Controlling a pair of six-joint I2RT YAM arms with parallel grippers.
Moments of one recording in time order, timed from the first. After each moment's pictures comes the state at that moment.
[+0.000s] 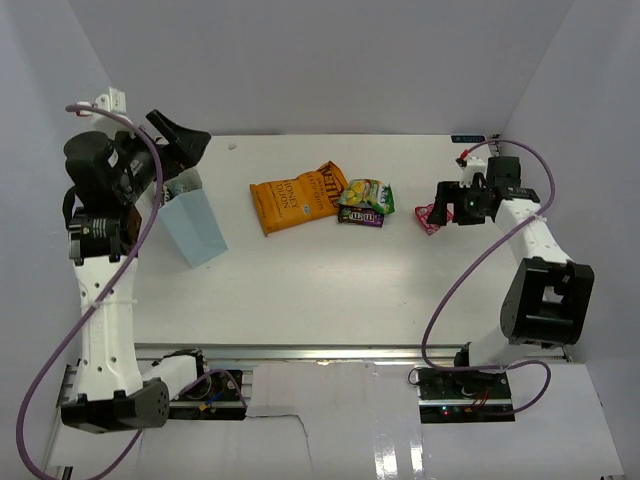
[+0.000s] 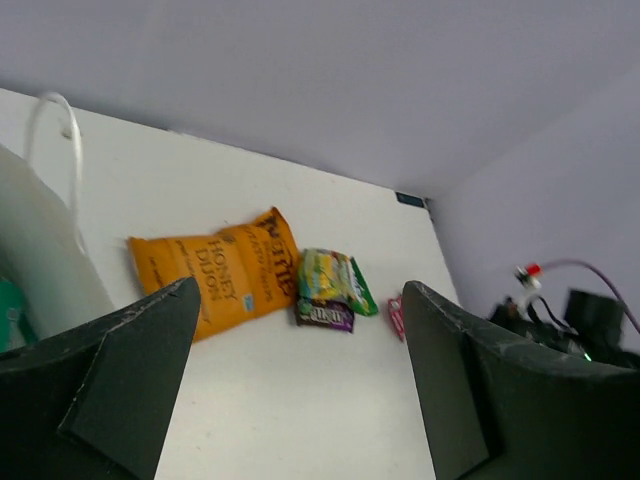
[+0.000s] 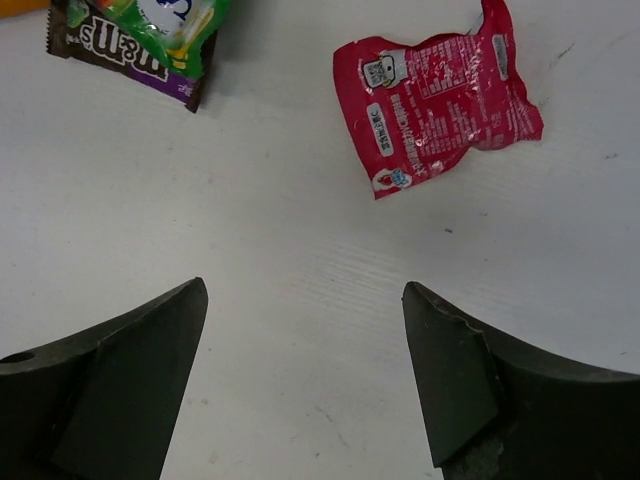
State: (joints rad) left arm 0.09 1.16 1.58 -0.53 0.34 -0.52; right arm -0.09 1.51 1.15 -0.58 -0.47 -0.13
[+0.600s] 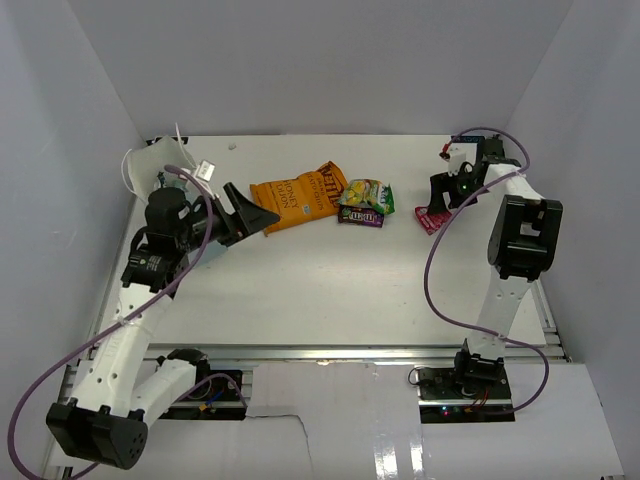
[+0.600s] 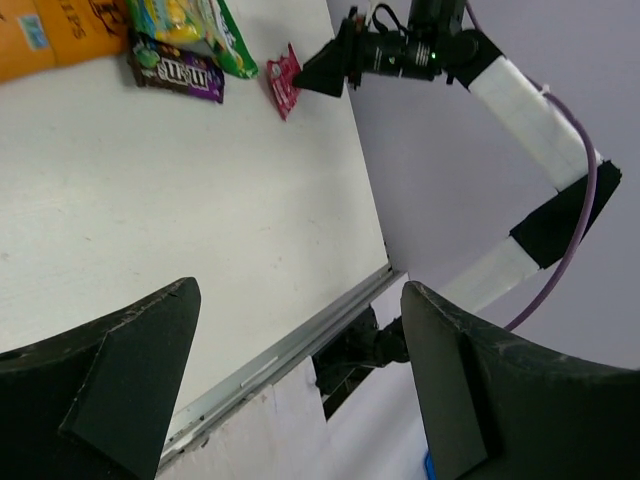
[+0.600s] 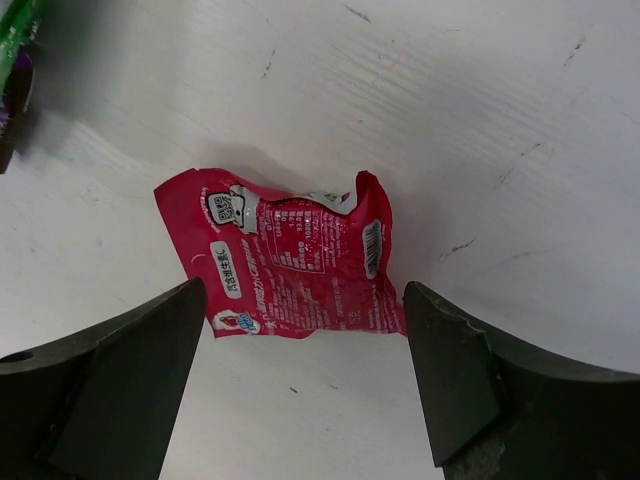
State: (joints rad) left arm -0.18 0.92 0.99 -0.37 0.61 -0.77; right arm -0.12 2.11 1.65 -0.69 -0.51 -0.46
